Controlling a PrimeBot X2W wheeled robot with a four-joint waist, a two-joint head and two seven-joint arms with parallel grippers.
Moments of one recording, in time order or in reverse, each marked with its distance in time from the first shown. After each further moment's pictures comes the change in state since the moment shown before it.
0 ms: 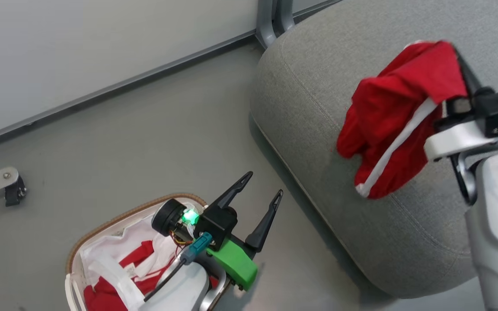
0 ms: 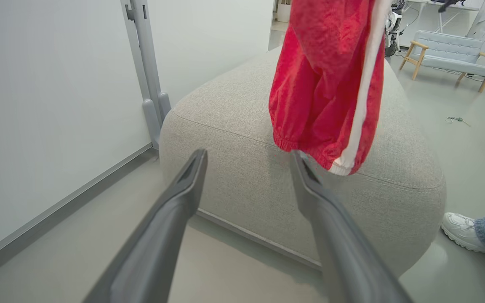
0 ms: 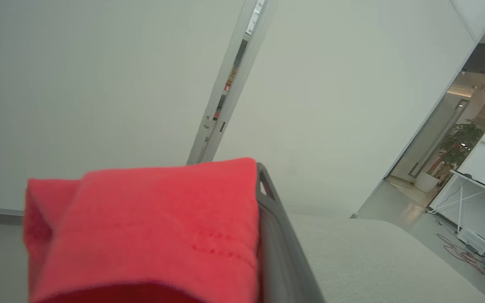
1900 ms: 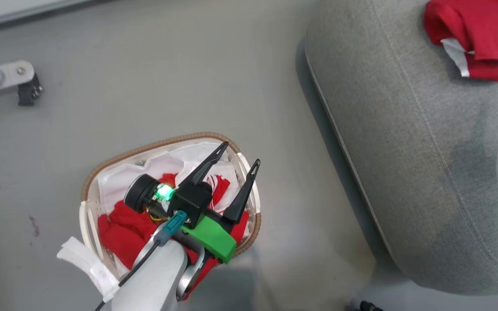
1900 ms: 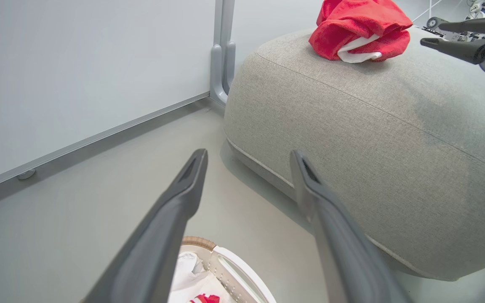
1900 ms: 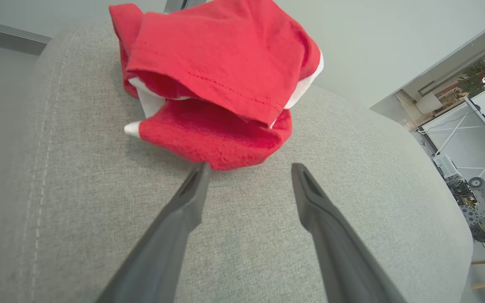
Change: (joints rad) left arm -0.063 0.054 0.062 -0.046 0.015 0.006 0.000; right arm -0.070 -0.142 -0.278 0.385 -0.156 0.000 0.000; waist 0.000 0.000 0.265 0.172
